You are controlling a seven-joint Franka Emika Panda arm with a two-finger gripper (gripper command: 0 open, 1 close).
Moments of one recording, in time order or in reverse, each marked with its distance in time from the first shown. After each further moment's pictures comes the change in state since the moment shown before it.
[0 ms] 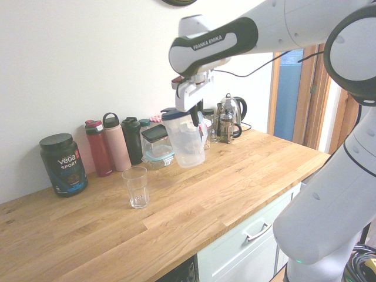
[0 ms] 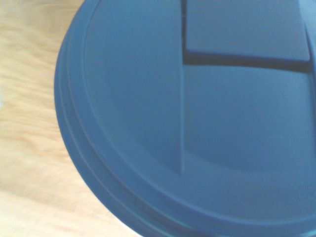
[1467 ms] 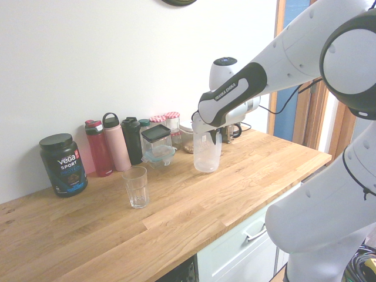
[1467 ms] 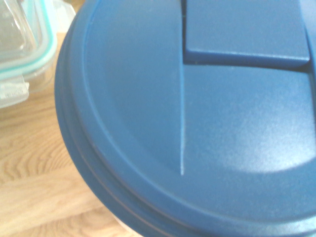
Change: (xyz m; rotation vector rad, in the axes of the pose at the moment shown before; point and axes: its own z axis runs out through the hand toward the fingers) arm -0.026 0.055 0.086 0.050 0.214 0.553
